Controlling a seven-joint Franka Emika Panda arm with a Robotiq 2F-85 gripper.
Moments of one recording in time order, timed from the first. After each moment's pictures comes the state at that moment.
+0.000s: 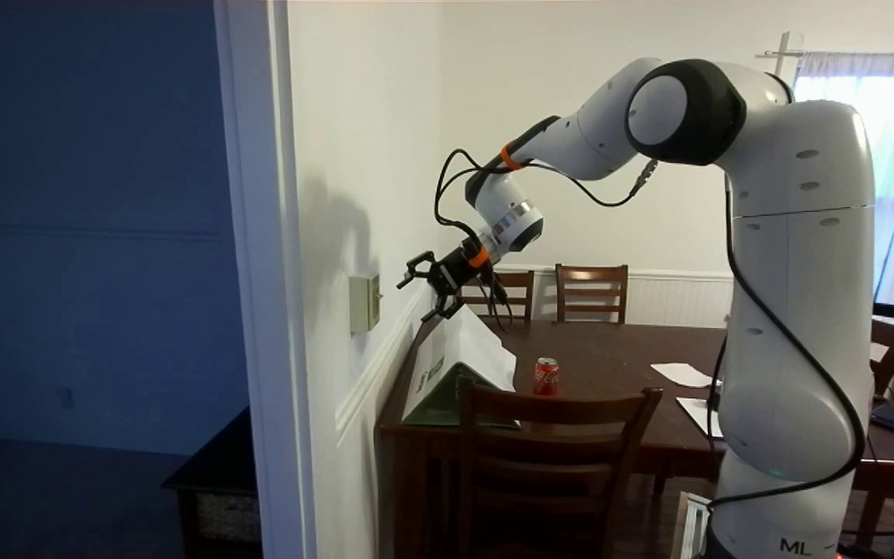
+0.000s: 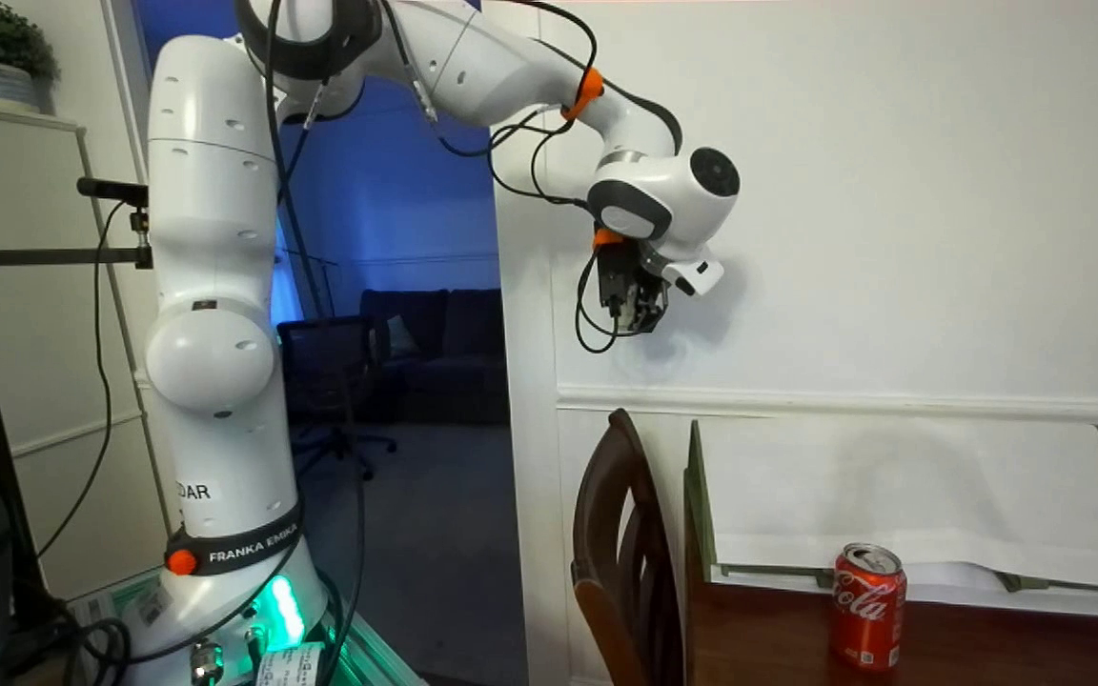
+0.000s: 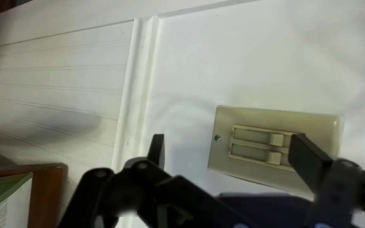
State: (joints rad) arm -0.24 0.15 -0.25 -2.00 1.13 1.95 -0.33
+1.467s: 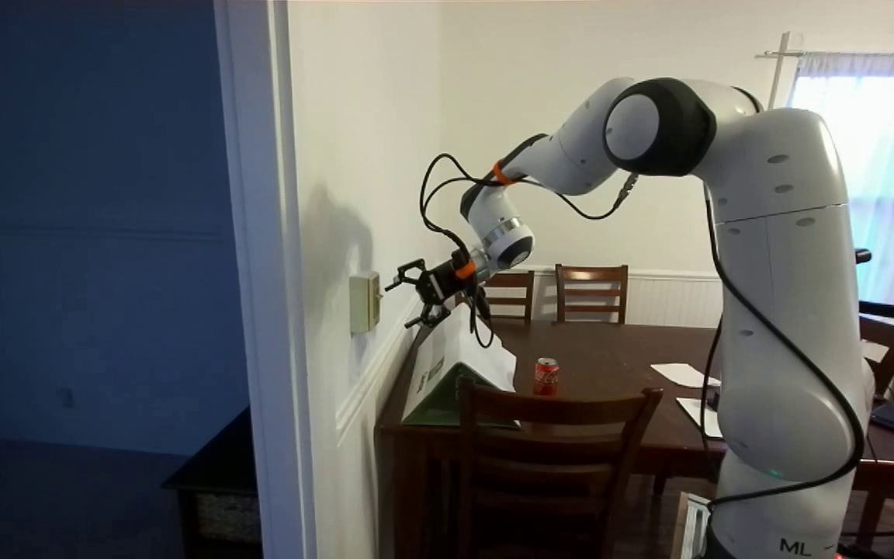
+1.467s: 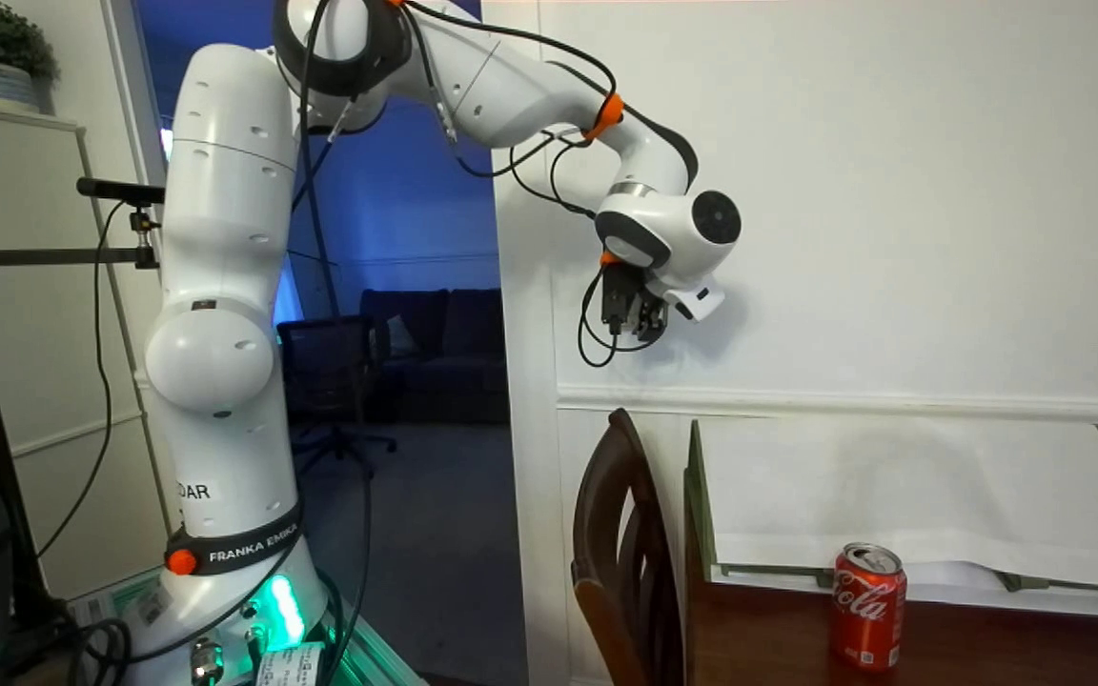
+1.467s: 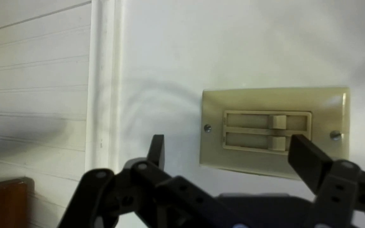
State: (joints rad) arm -0.24 0.23 -0.22 -1.98 1.33 1.96 -0.39
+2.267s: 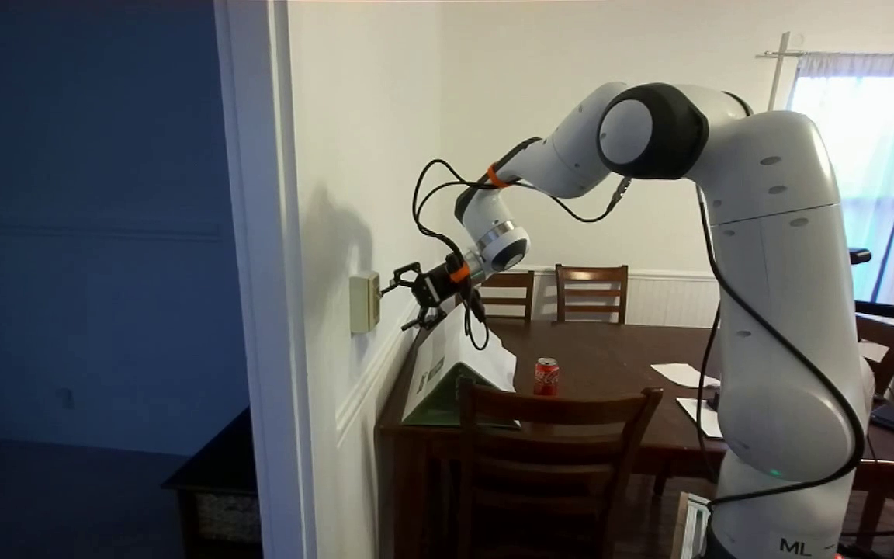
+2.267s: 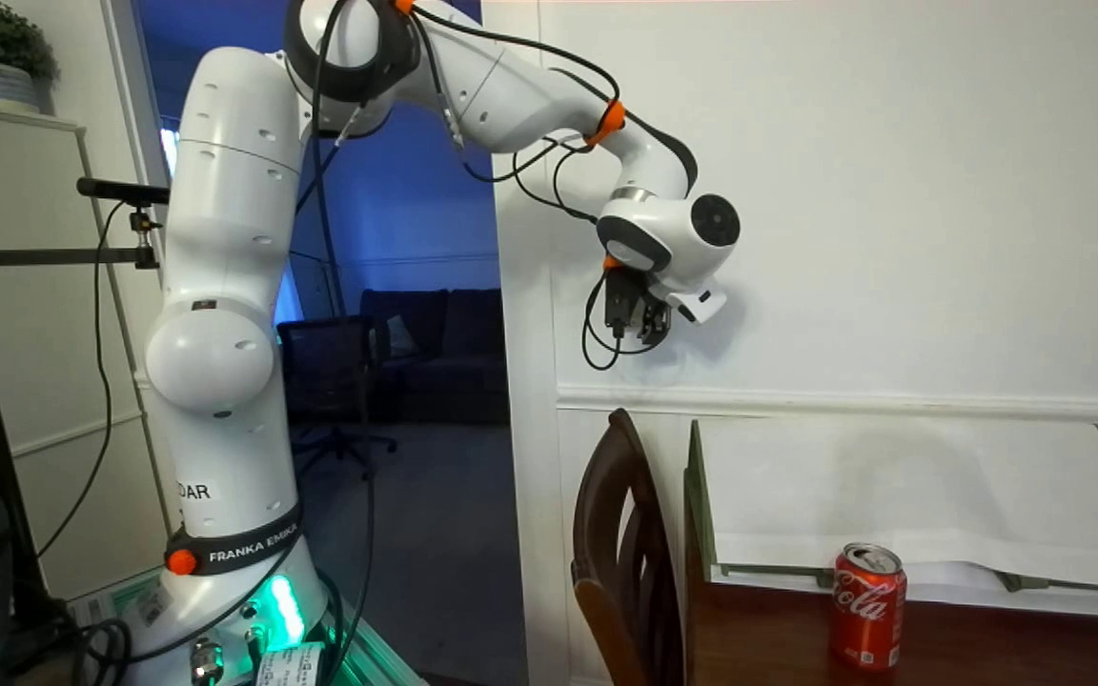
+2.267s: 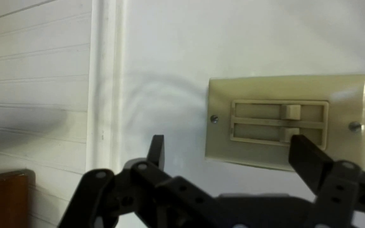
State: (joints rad) arm -0.24 0.26 -0.21 -1.96 1.34 2.00 -0.39
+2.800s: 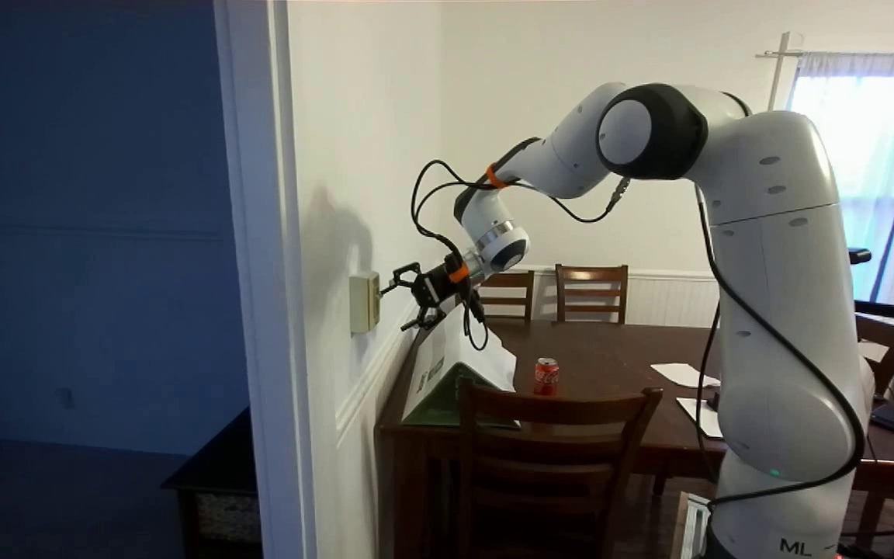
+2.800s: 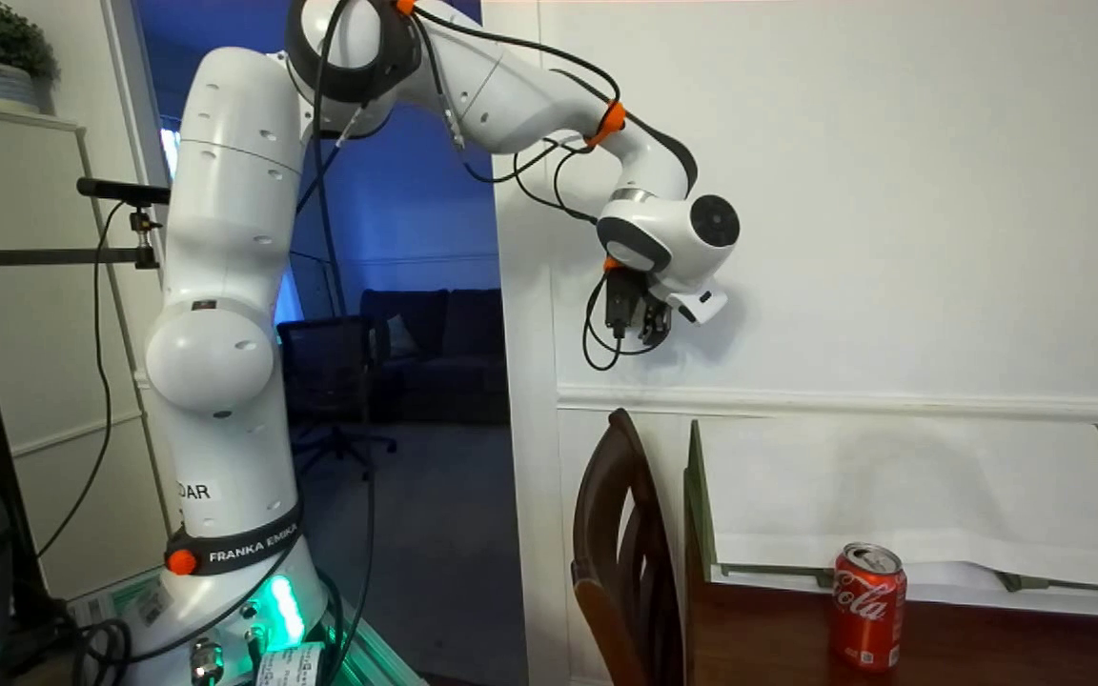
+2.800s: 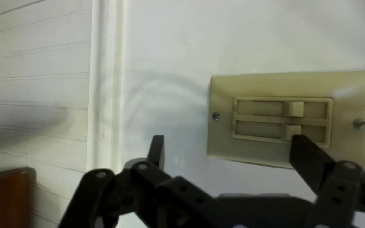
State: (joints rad) arm -0.24 0.26 -0.21 -1.95 1.34 2.01 -0.39
